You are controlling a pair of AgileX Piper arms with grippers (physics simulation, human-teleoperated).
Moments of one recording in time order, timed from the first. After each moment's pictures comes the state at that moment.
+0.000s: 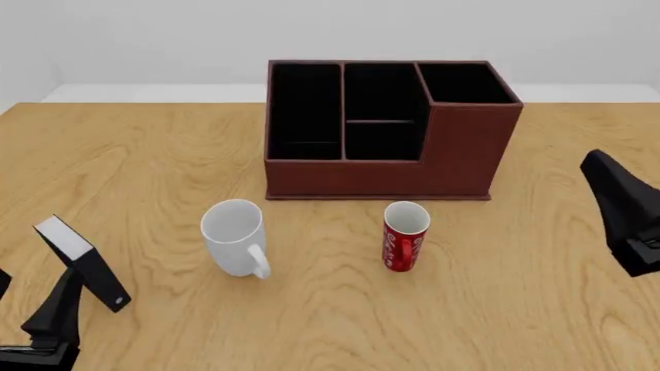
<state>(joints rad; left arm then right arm) 0.00 0.00 0.00 0.00 0.00 0.25 0.40 -0.51 0.07 -0.17</state>
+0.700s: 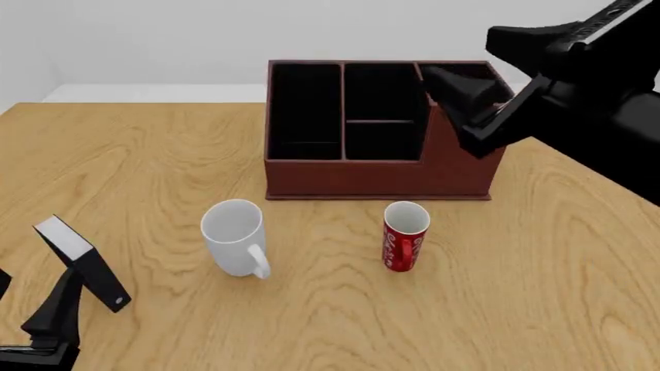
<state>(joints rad) 0.00 0.00 0.00 0.00 0.00 0.56 0.96 -0.91 0.02 -0.26</state>
